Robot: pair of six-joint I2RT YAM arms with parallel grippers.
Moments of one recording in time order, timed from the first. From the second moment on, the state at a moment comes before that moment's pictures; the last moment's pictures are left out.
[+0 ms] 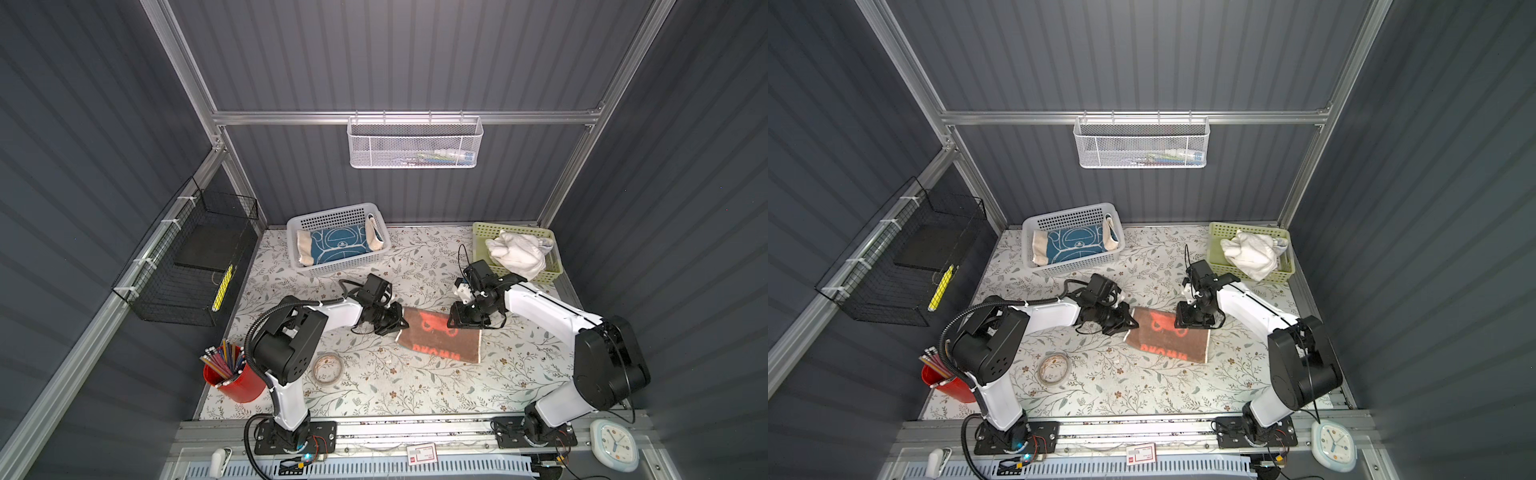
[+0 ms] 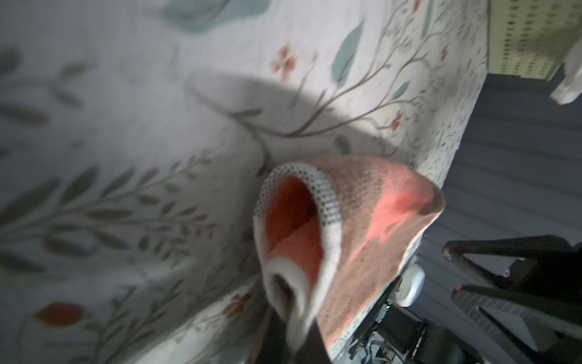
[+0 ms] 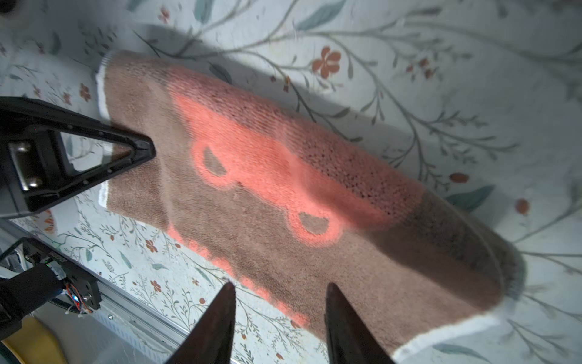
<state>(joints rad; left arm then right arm) -0.58 1.85 1.06 -0.23 0.59 -0.81 0.41 1.55 1.06 -0.81 -0.32 0.31</state>
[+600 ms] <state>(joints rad) -0.25 2.27 2.34 -0.92 0.54 -0.43 0.34 1.60 1.17 -0.79 -0.37 0.28</state>
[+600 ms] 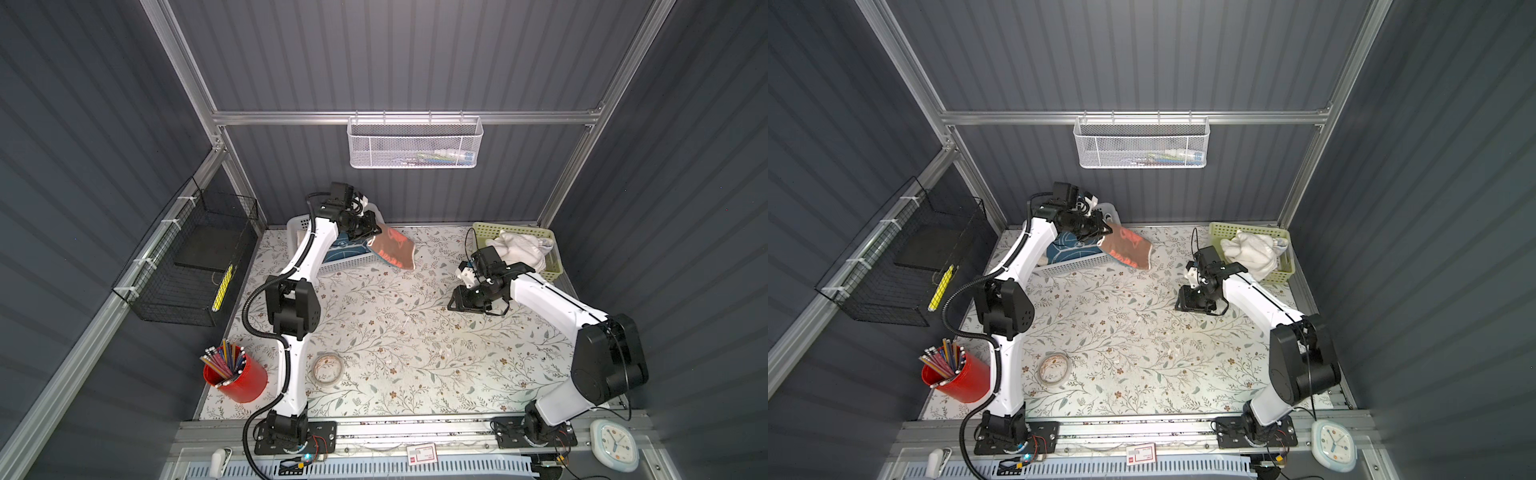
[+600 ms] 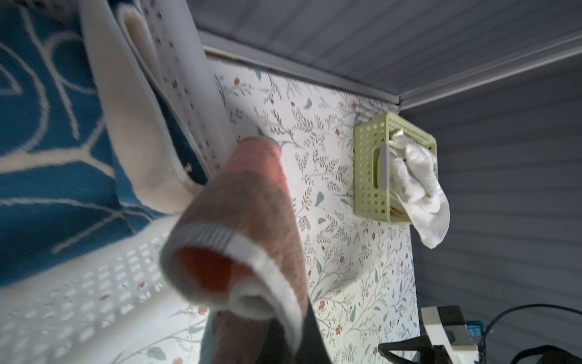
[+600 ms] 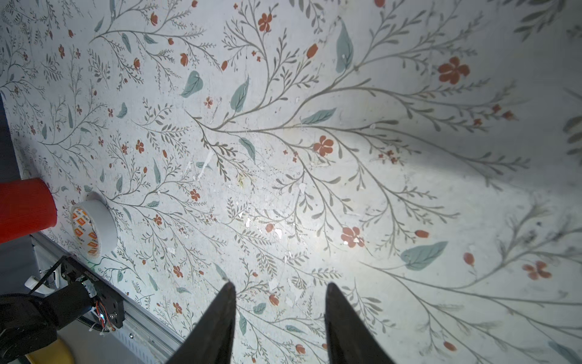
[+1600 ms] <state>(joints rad) 0.07 2.34 2.45 -0.97 0.43 -0.33 0.33 1.72 1.36 -0.87 -0.38 0.25</state>
